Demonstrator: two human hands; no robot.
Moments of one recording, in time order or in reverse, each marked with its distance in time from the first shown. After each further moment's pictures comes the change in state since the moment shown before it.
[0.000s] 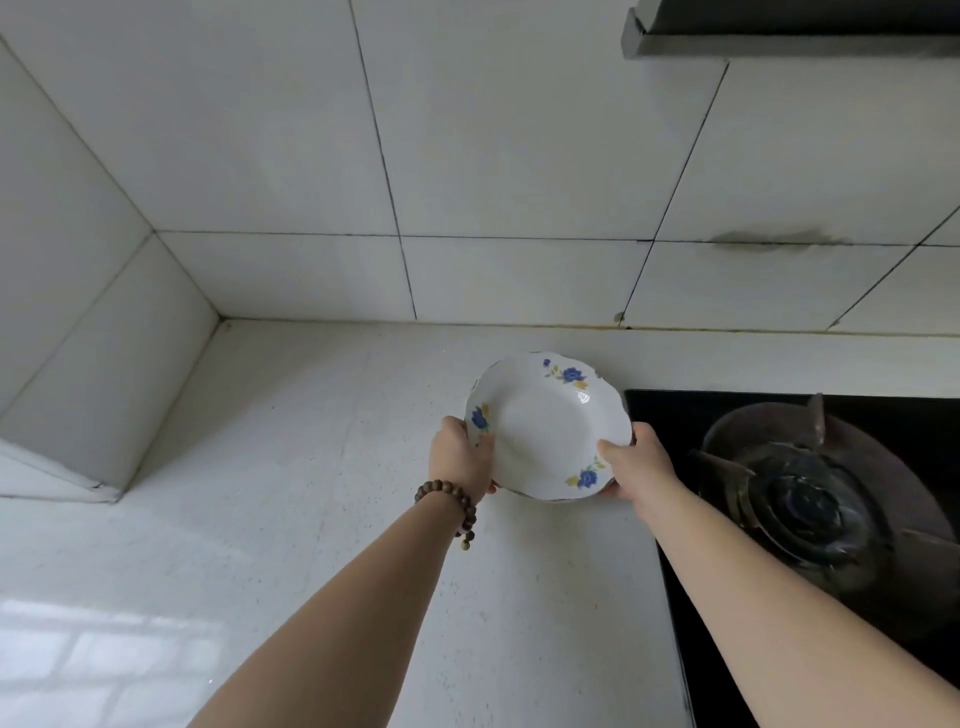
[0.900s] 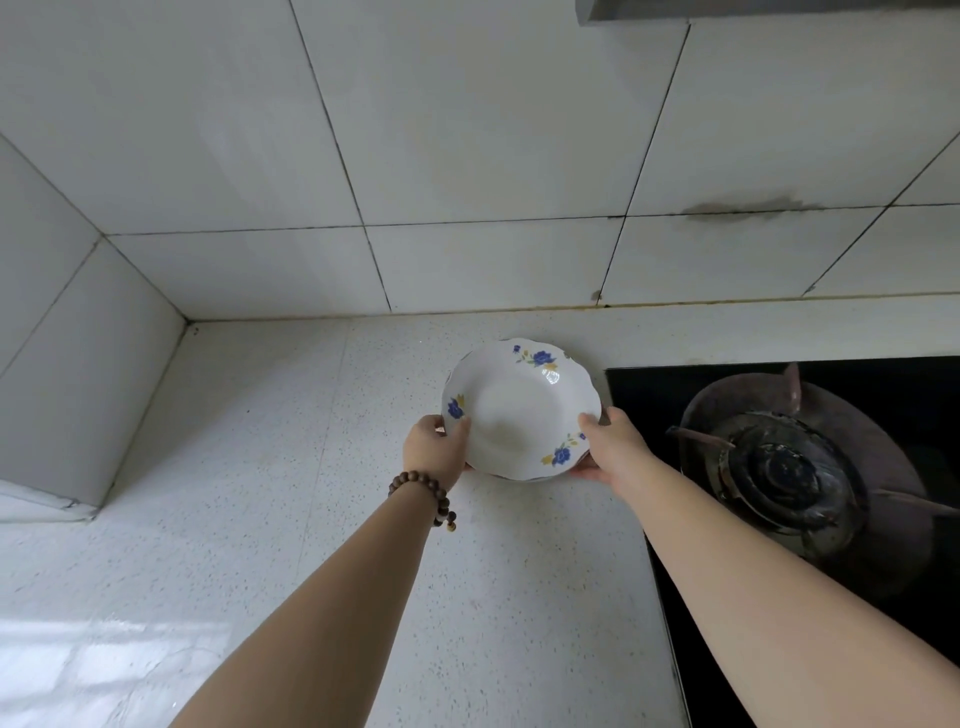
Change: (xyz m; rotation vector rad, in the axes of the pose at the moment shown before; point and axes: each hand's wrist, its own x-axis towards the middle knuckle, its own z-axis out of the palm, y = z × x) left_hand 0.009 -0.004 0.001 -0.218 -0.005 -0.132; right_hand 0.006 -0.001 0.005 0.127 -0.069 0.140
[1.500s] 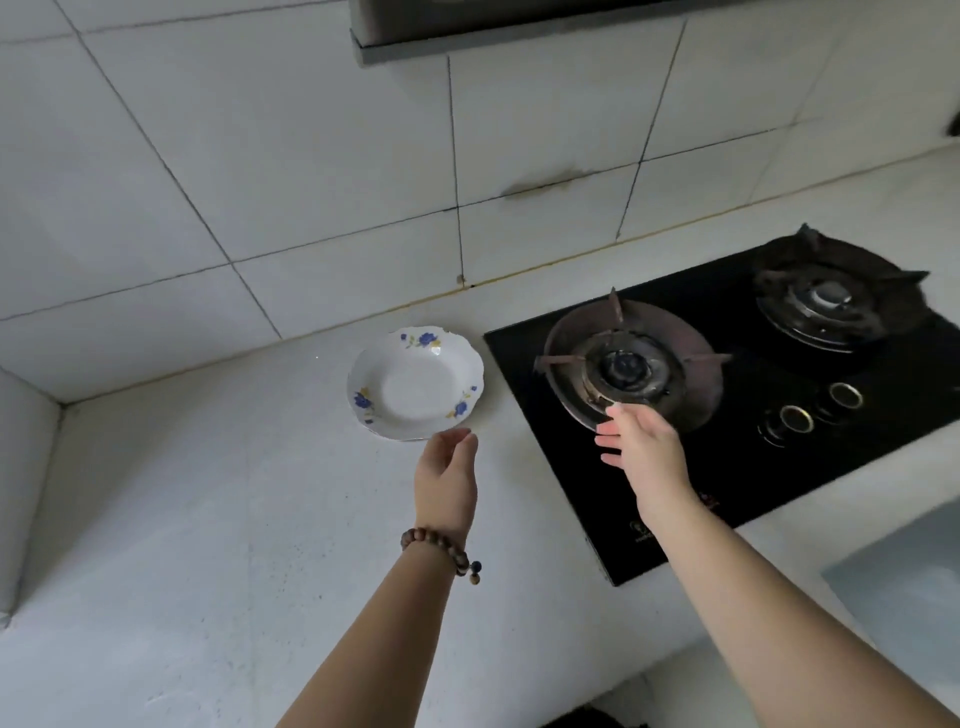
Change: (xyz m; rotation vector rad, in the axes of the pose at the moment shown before) left_hand -0.149 -0.016 0.039 -0.165 -0.245 0.209; right_hand -0.145 0.095 -0.106 0.345 0.439 -0.328
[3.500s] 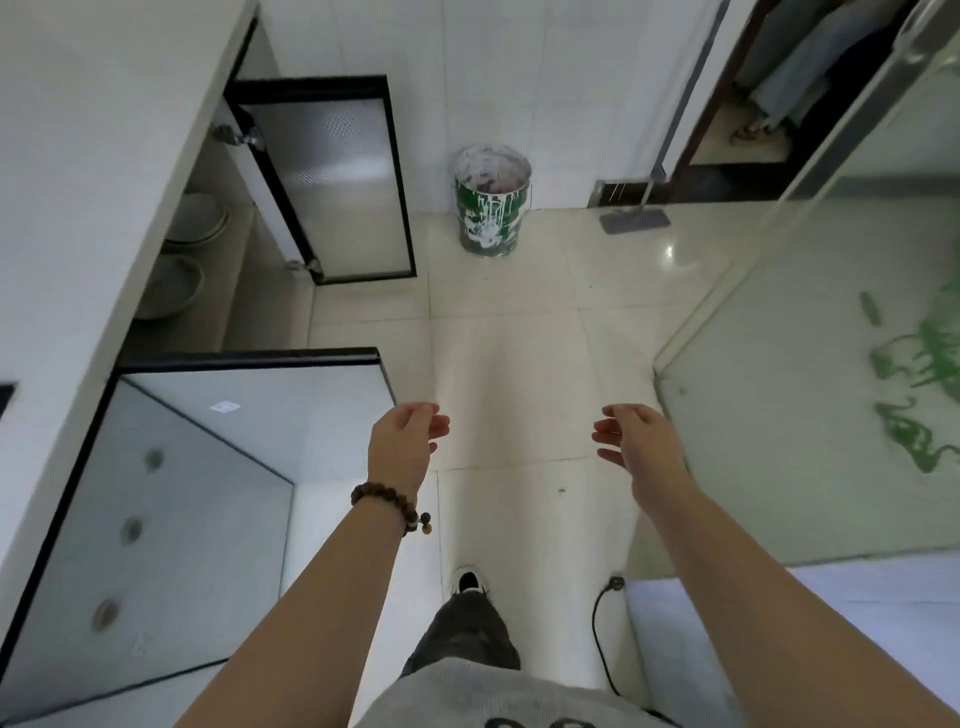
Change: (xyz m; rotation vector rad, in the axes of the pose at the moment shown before) left_hand -0.523 -0.206 0.705 0.523 -1.191 -0.046; right_hand -0.185 0.266 -0.863 0.537 1.213 0.357
